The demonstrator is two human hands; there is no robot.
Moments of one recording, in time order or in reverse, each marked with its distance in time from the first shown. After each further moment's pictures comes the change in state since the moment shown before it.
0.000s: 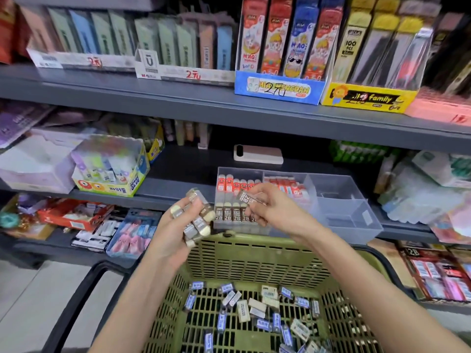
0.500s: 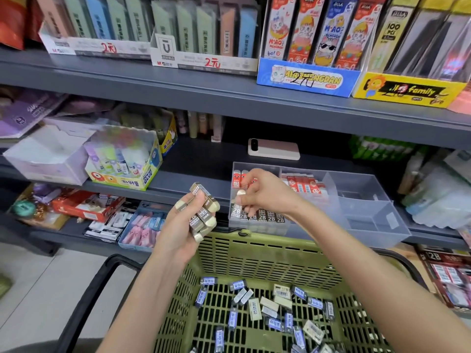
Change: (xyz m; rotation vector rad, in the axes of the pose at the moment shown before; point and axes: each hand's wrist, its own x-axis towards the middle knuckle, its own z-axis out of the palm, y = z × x) left_hand 0.012 0.004 -0.016 -0.082 0.061 -0.065; right_hand 0.052 -0.016 0.022 -0.091 -0.129 0.012
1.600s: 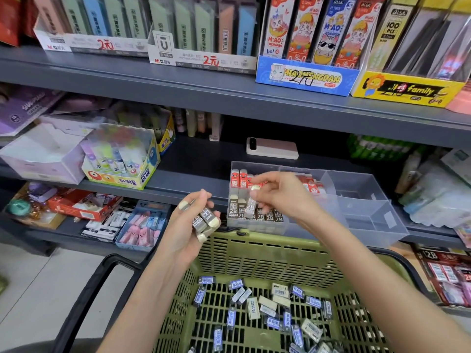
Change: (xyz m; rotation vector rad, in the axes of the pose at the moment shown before) left_hand 0.002 -0.008 0.002 0.050 0.006 0.039; right_hand -0.023 0.009 -0.012 0.041 0.208 -0.012
